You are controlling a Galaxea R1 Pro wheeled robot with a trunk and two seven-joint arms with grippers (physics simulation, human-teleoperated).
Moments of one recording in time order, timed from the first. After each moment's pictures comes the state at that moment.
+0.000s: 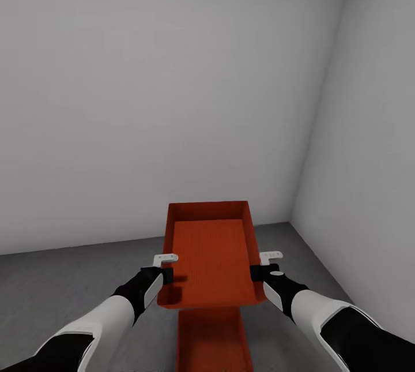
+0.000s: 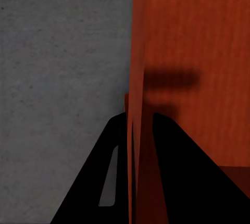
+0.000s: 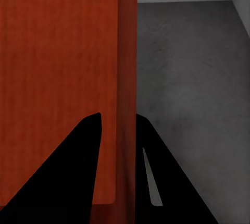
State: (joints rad) left arm -0.80 -0.14 0.02 -0.26 0.07 0.31 0.19; right arm -0.89 0.06 0.53 -0.02 -0.45 -0.03 -0.11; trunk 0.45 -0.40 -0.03
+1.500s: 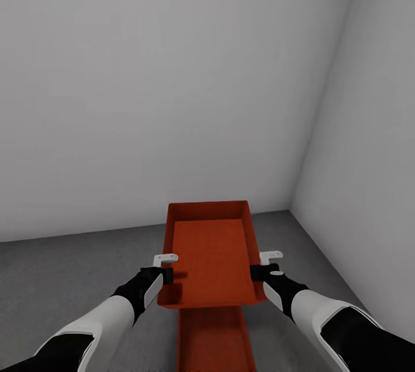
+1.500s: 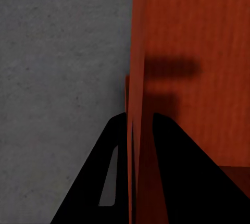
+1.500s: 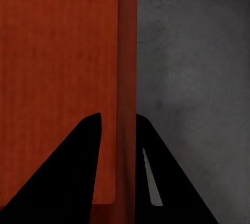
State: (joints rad) left arm -0.80 -0.14 0.02 -0.26 0.07 0.31 0.19; right arm -0.89 0.06 0.53 -0.02 -0.45 -0.03 -0.11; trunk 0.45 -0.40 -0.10
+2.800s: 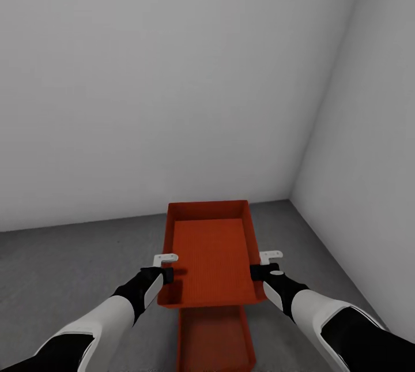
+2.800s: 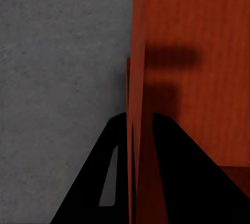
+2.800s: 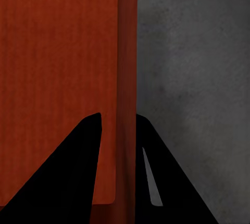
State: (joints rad) left arm -0.80 -0.14 0.02 -0.26 0.07 0.30 0.19; right arm -0.89 0.06 0.53 -0.03 -0.45 -0.03 -0.11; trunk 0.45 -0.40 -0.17
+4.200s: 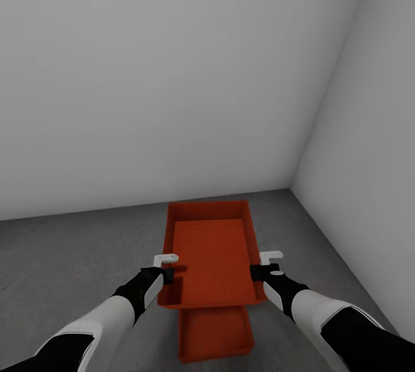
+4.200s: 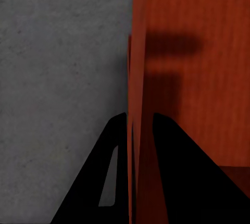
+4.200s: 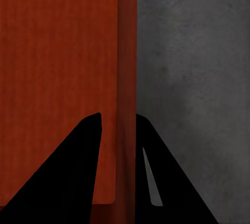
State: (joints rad) left arm -0.80 -0.14 0.02 -0.26 0.07 0.30 0.19; right arm -0.89 0.06 0.53 -0.02 -0.45 -0.03 -0.11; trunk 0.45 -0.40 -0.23
